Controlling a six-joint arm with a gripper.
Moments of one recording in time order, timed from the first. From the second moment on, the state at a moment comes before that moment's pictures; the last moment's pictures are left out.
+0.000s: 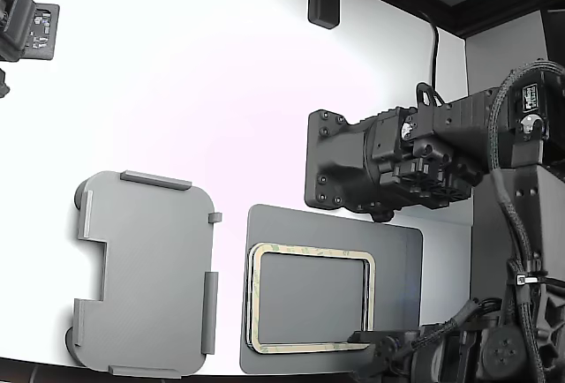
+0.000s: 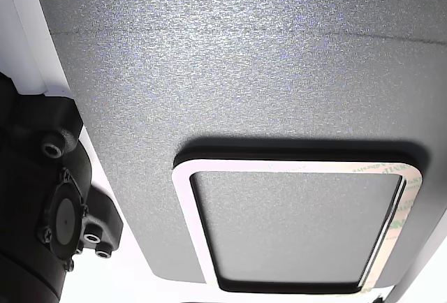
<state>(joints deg) 79.0 91.1 94.7 87.9 4.0 -97.9</state>
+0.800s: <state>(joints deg) 84.4 91.6 105.1 80.2 3.9 -89.0</state>
